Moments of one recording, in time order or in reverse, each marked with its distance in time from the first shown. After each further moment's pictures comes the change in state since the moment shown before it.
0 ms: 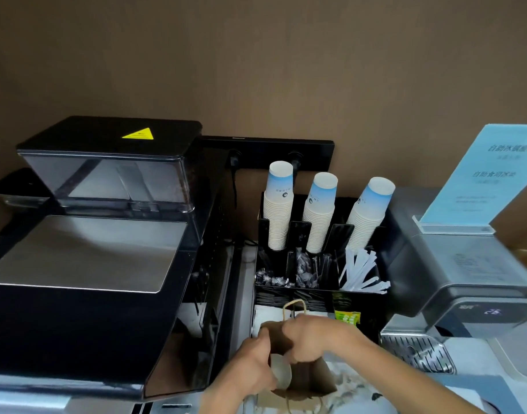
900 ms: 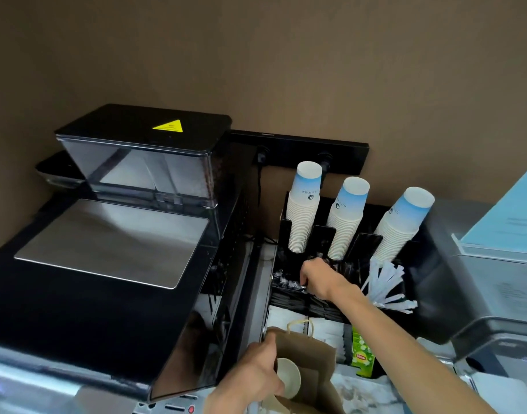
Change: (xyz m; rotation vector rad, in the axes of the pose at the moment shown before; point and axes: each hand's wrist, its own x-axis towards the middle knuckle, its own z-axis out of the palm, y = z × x) left_hand -0.006 -0.002 -0.003 -0.123 0.023 -0.062; right_hand 0.135 0.089 -0.059 0.041 0.443 -0.019
